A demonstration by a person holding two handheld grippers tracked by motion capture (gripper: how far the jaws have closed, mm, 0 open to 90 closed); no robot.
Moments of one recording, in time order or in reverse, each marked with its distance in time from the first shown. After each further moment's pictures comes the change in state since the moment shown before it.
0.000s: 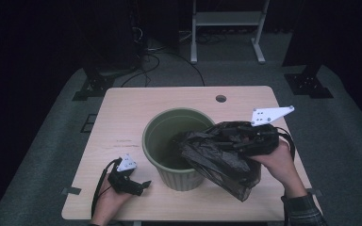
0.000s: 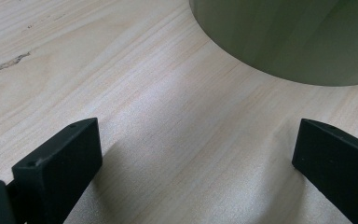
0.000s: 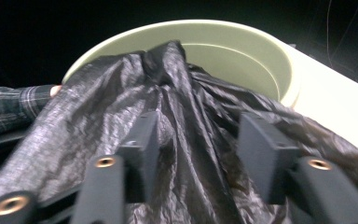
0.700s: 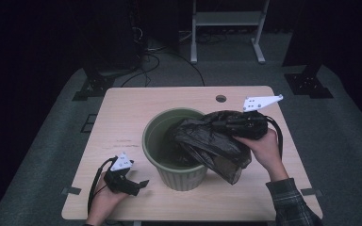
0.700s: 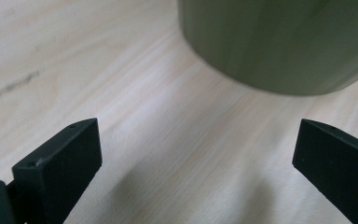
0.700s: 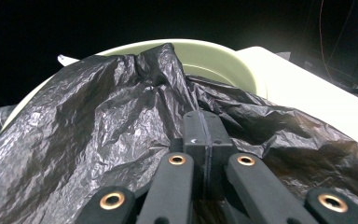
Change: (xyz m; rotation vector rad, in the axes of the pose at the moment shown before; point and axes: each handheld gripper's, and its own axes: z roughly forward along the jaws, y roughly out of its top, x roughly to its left) left arm 0.003 0.008 -0.022 -0.075 -0.064 0.014; right arm -0.035 0.011 0.025 -0.049 -0.001 0.038
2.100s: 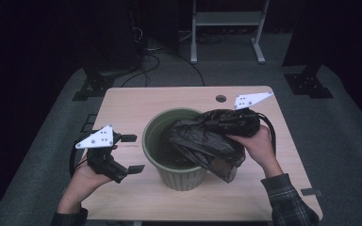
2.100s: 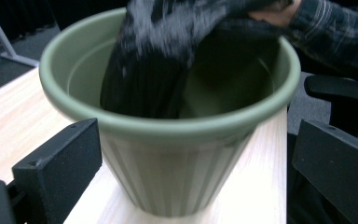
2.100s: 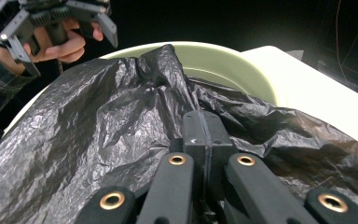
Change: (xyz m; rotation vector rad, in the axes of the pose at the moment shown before) left arm -0.011 0.116 -0.091 -0.254 -0.282 0.207; right arm 0.002 0.011 0.018 0.024 0.044 -0.021
